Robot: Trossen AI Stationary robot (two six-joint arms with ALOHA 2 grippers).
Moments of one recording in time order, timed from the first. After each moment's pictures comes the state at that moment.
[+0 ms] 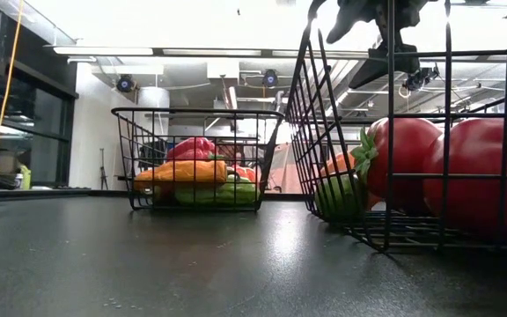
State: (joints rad) left arm -0.86 1.70 0.77 -0.77 0.87 -0.84; right arm 0.15 1.30 1.06 -0.61 0.14 0.86
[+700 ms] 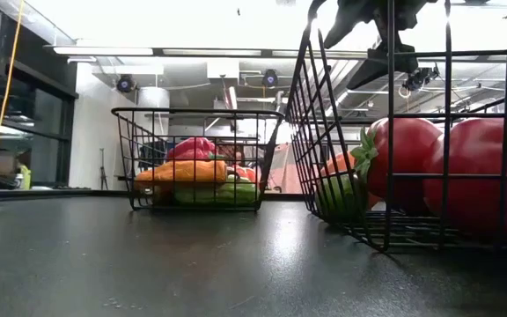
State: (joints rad) left arm -0.88 1.70 0.78 -0.58 0.85 -1.06; right arm 0.15 1.30 1.06 -0.61 0.21 0.86
